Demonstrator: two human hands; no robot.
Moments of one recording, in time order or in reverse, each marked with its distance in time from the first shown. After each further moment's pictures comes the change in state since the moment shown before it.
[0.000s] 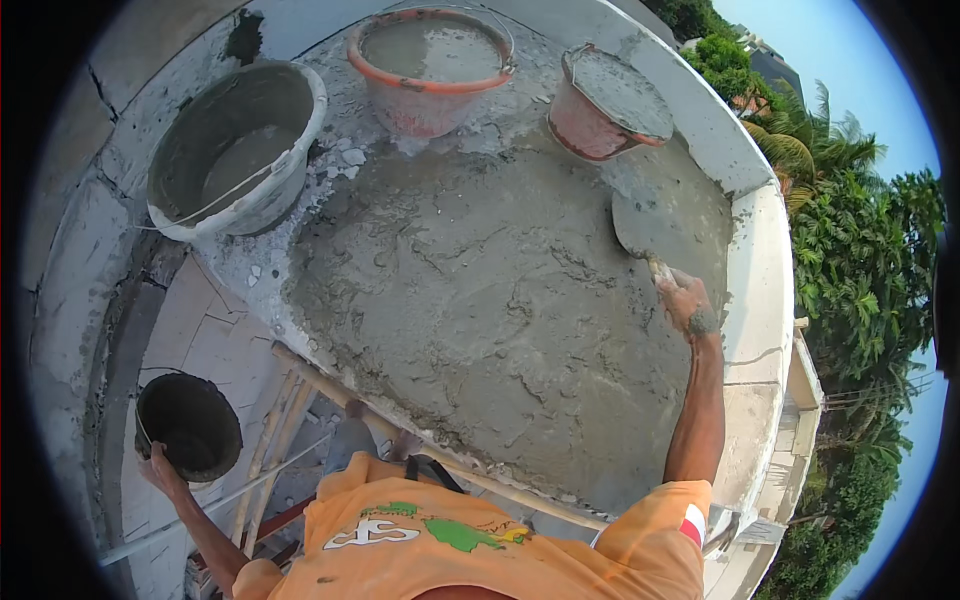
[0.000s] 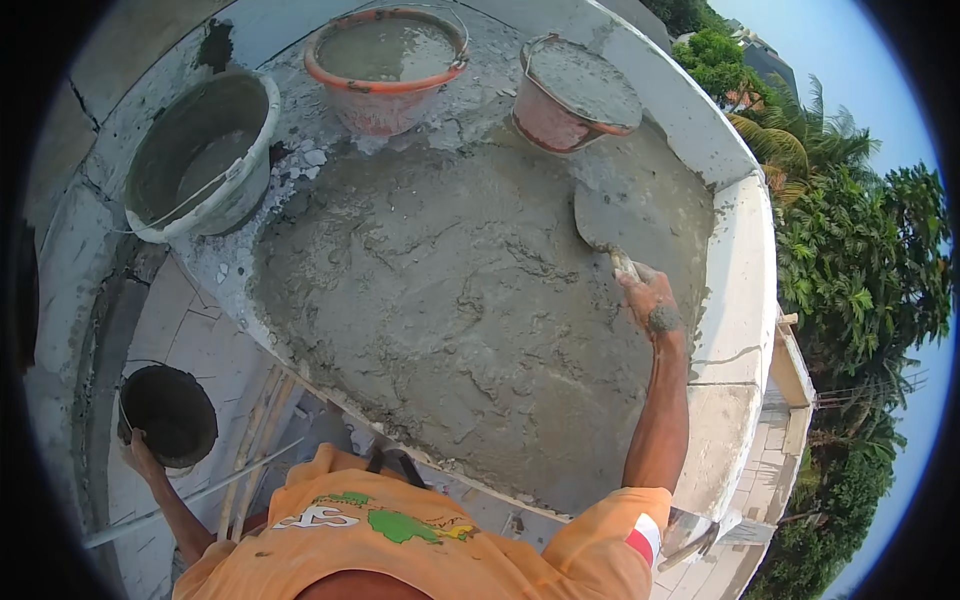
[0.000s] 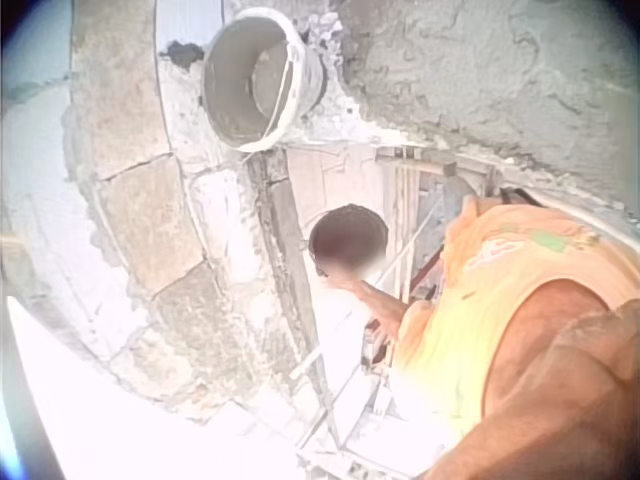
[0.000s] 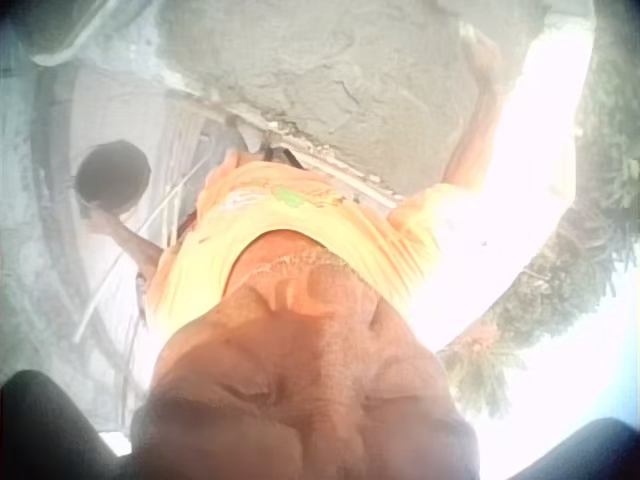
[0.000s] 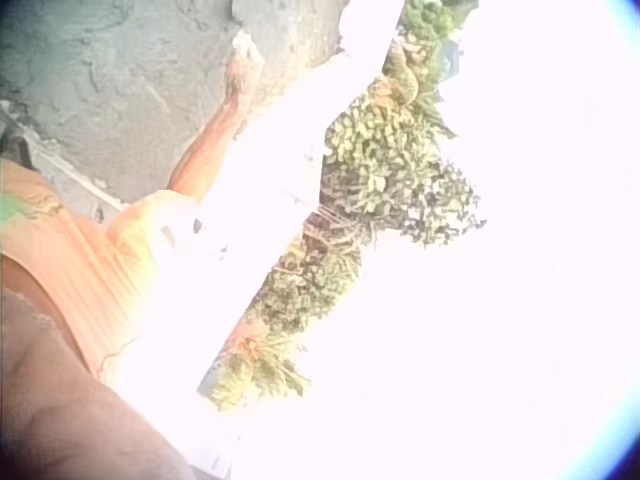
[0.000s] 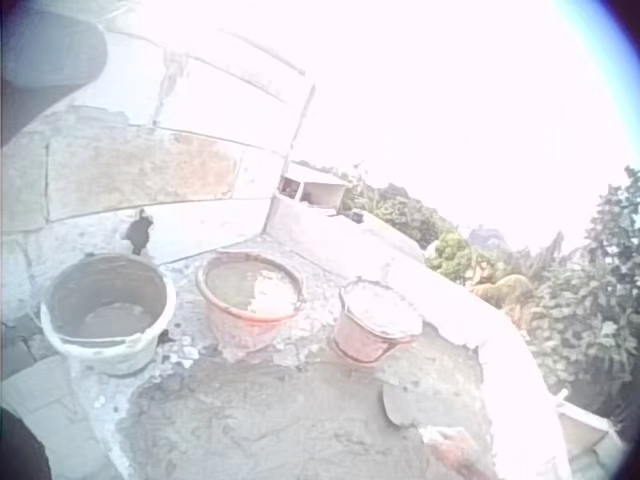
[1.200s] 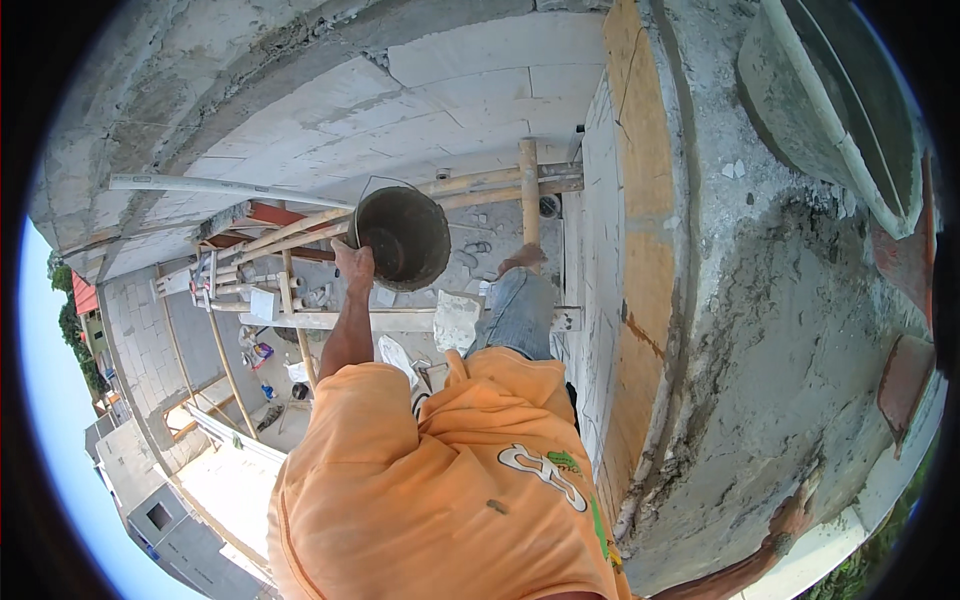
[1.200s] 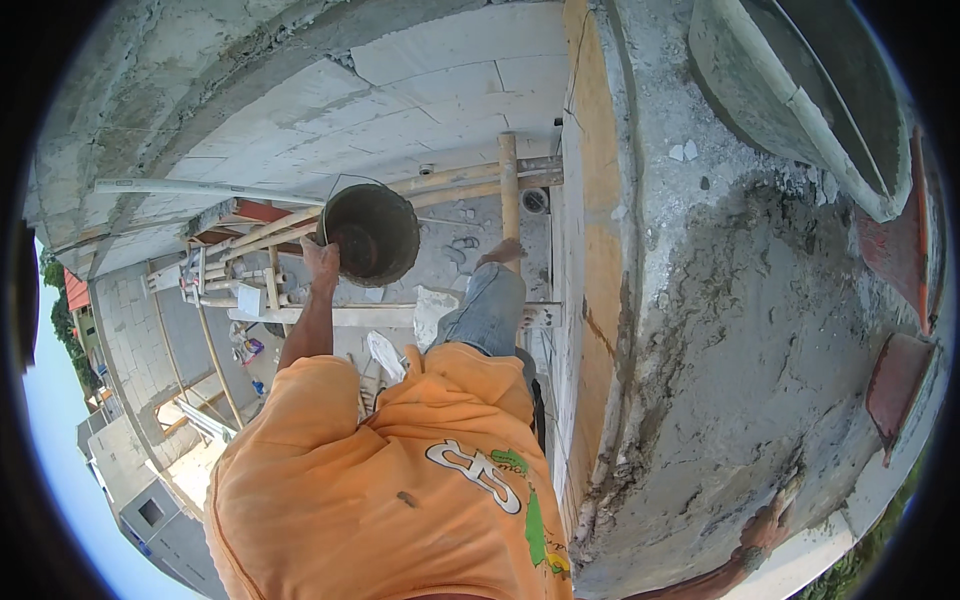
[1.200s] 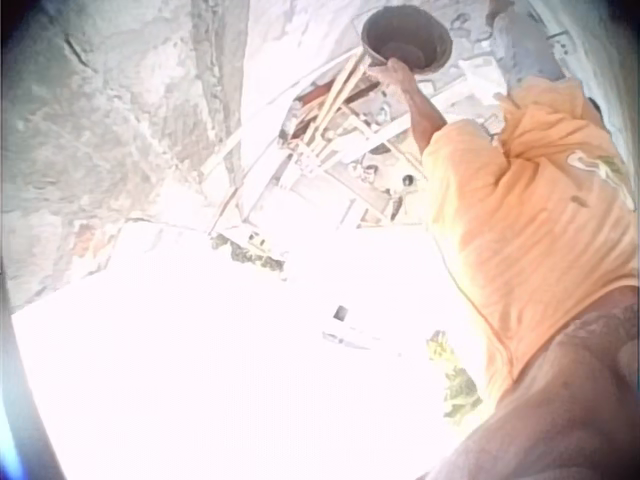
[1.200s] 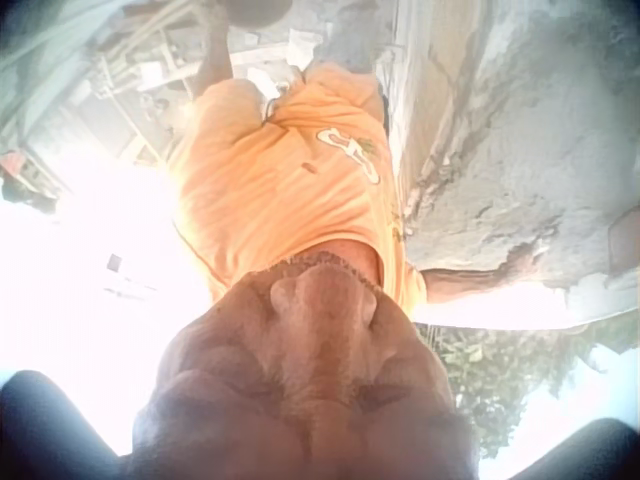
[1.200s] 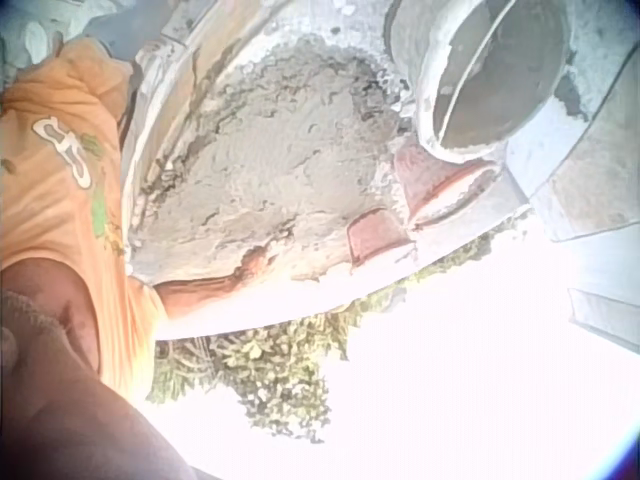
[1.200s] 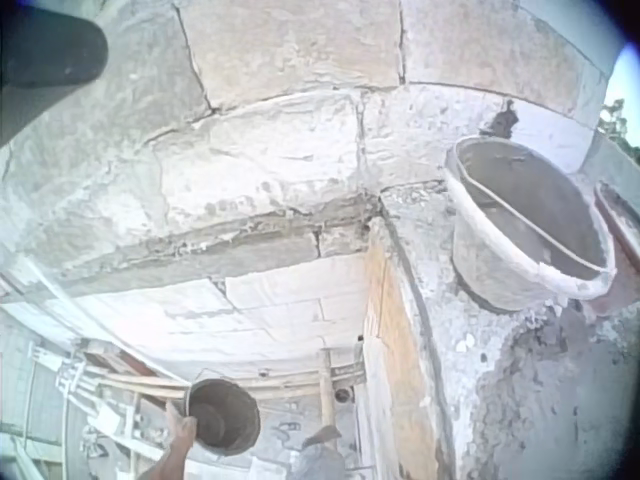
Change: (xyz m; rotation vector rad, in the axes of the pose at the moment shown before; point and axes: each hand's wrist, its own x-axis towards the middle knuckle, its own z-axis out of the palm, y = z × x) left_hand -0.184 -0.208 -0.090 0.884 0.737 -0.513; right_hand -0.001 0.003 0.073 -0.182 -0.004 0.066
